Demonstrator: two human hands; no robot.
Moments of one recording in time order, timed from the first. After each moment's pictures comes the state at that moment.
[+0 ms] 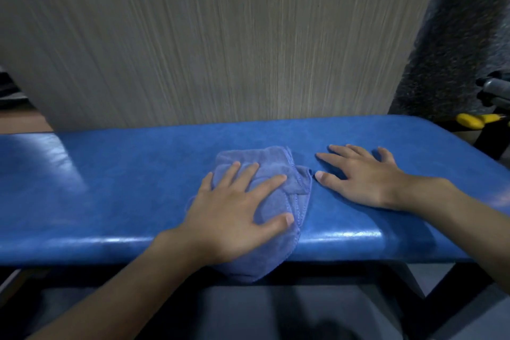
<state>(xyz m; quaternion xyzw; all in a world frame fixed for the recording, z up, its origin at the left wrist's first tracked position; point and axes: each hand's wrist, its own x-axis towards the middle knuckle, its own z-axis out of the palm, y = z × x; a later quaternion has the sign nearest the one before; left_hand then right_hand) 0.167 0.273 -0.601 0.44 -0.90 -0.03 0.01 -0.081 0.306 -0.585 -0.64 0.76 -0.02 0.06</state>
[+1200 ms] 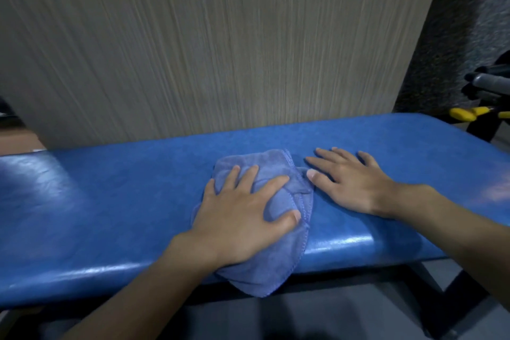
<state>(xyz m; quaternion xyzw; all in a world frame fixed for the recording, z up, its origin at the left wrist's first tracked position) 0.192 0.241 -0.601 0.44 -0.90 -0.04 0.01 -0.025 0.284 -0.590 -0.63 0.77 -0.06 0.07</state>
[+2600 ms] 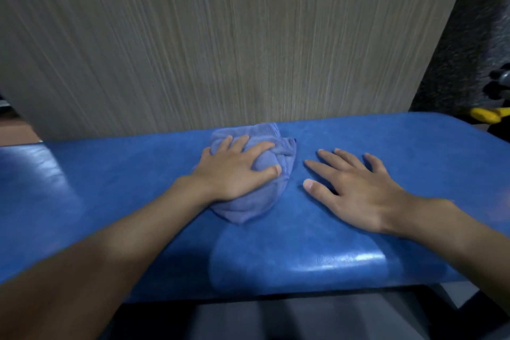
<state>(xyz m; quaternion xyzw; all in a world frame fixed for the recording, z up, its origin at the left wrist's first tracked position) 0.165 0.137 -0.604 0.45 -0.89 -0.05 0.03 -0.020 0.282 -0.595 -0.66 0.75 -0.02 0.06</state>
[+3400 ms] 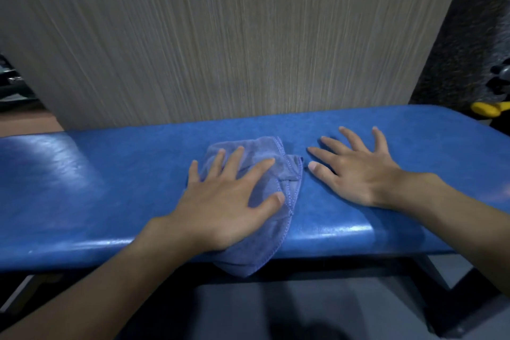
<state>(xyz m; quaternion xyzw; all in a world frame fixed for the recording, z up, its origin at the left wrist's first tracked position) 0.218 0.247 -0.591 0.47 -0.88 -0.05 -0.02 -0.017 0.285 -0.590 -0.64 0.76 0.02 0.01</state>
